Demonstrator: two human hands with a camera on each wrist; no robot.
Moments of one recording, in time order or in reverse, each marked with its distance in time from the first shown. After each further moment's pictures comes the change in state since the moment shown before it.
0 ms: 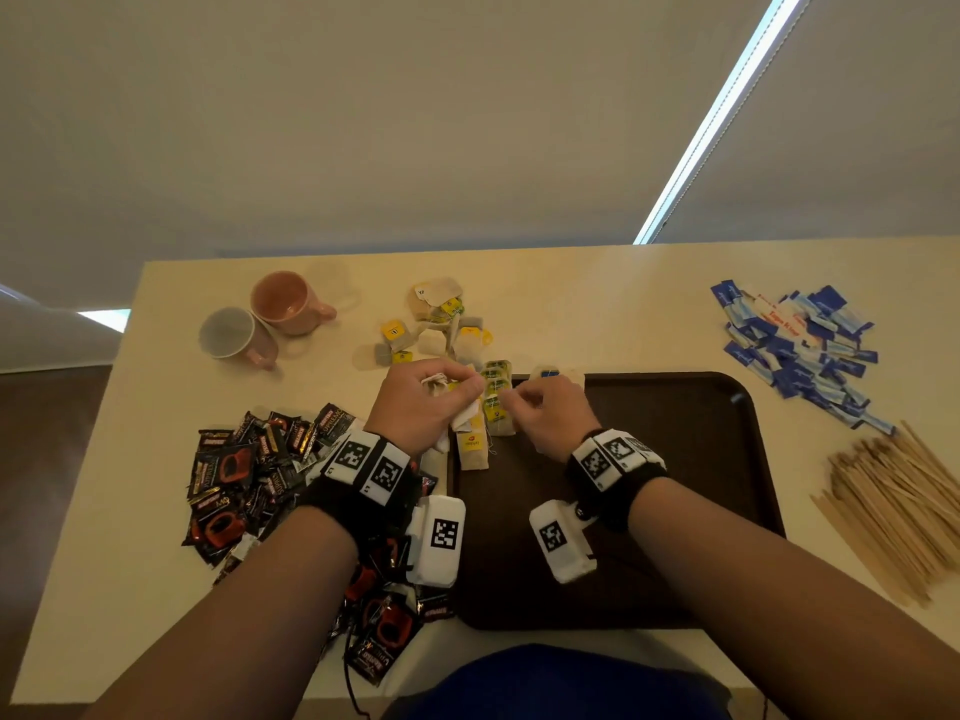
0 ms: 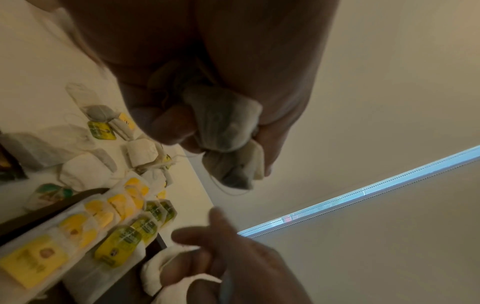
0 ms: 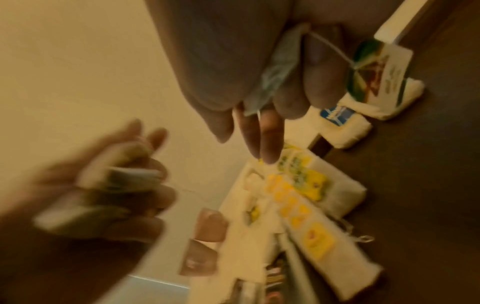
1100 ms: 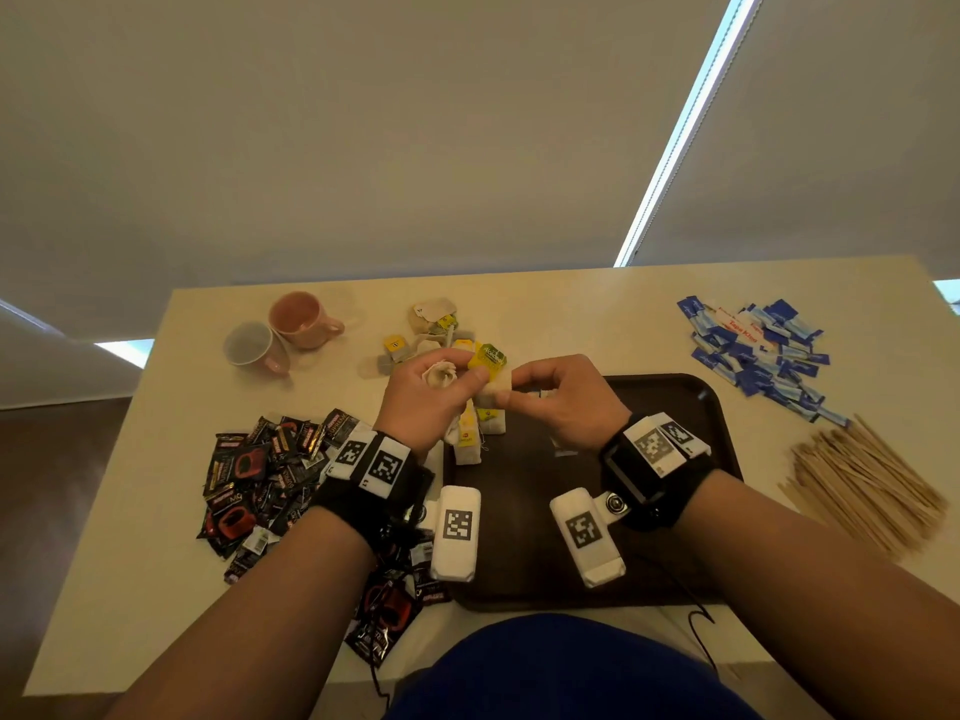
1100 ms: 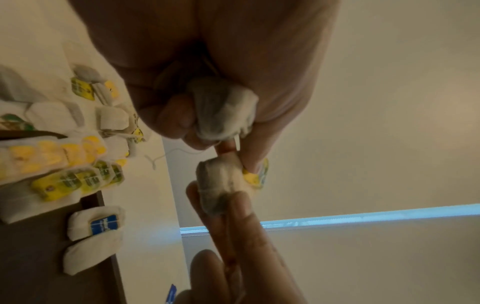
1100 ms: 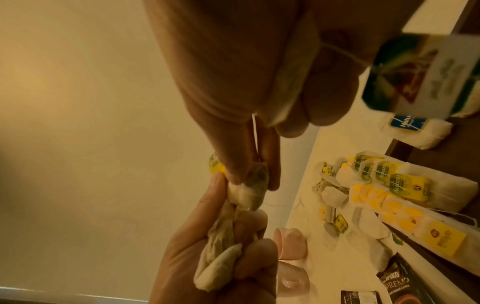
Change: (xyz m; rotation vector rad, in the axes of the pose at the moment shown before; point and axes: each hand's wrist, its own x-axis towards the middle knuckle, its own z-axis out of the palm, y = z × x) left_hand -0.047 0.044 0.009 -0.228 0.101 0.051; right_hand -0.071 -0.042 -0.055 0.282 -0.057 -0.277
